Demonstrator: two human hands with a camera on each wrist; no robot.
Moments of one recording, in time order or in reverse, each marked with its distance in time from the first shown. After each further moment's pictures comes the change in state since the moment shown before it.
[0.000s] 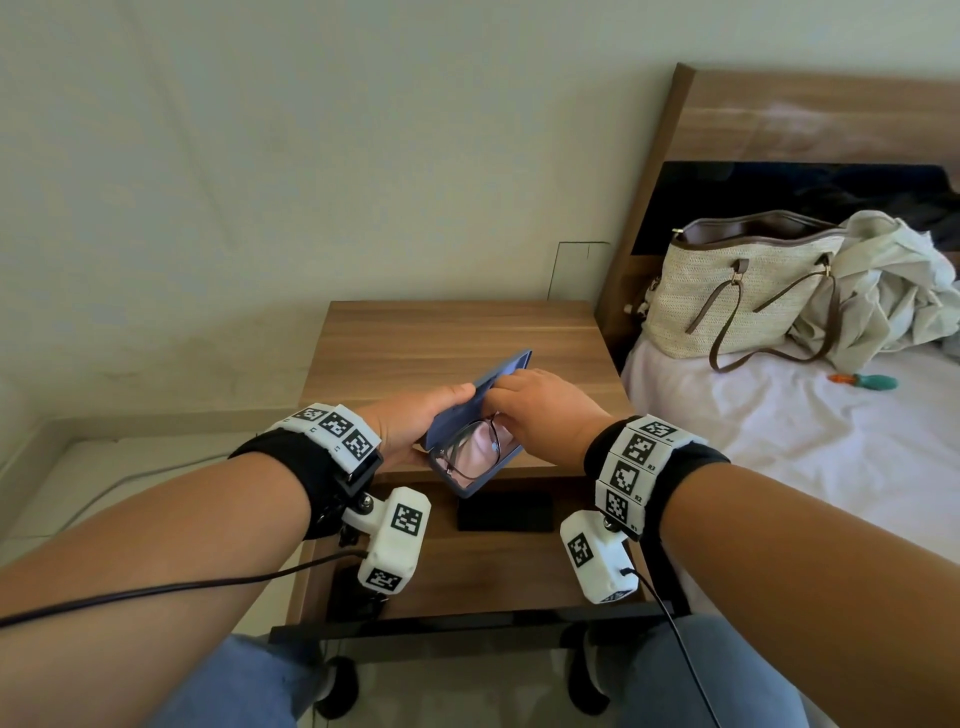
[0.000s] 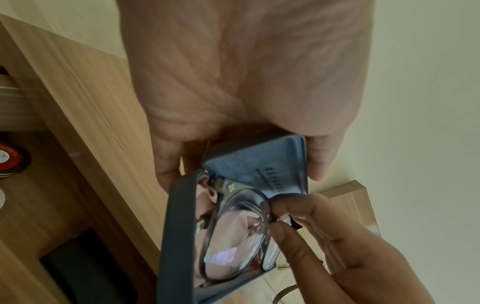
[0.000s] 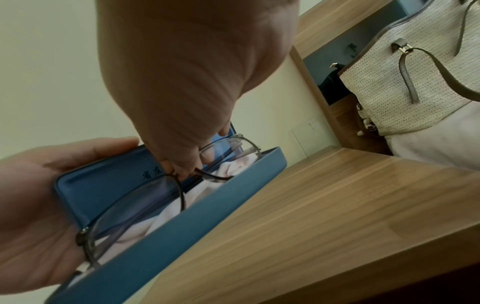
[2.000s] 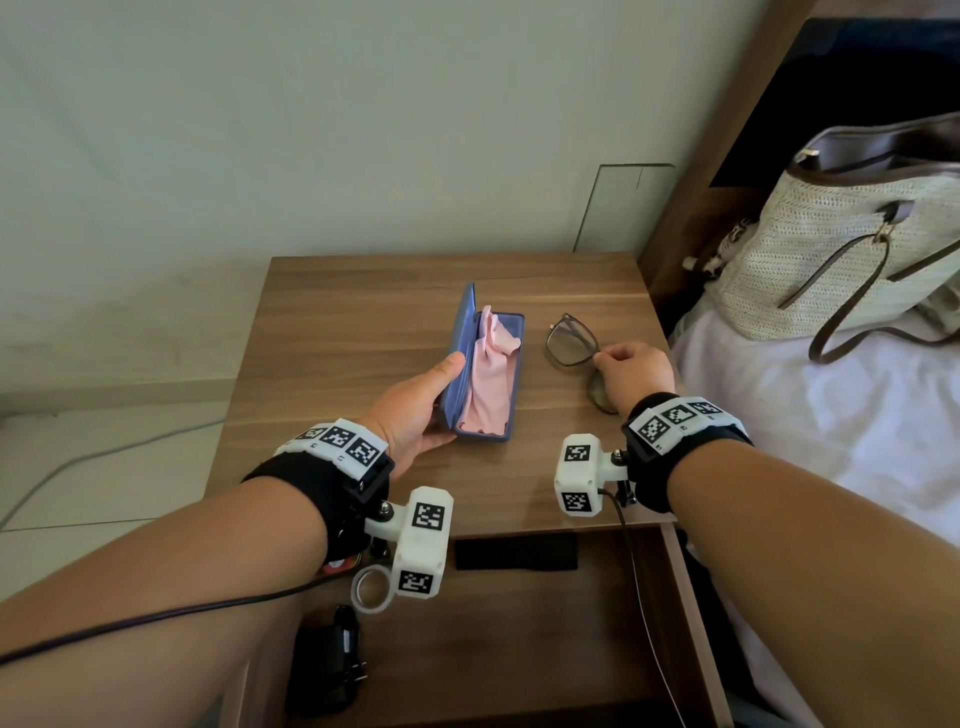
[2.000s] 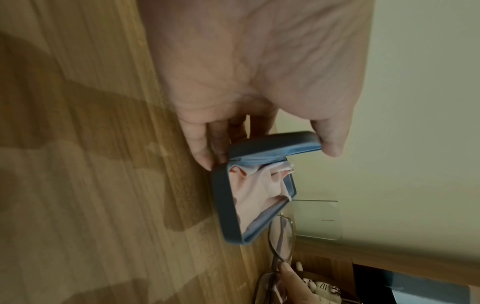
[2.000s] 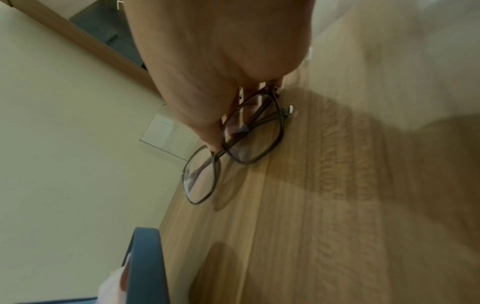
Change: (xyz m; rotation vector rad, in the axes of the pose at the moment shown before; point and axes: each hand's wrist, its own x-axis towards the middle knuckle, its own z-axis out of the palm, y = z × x) left_hand 0.193 -0.014 -0.045 -0.277 0.159 -0.056; right_hand 0.089 0.173 0.120 0.809 0.330 1.253
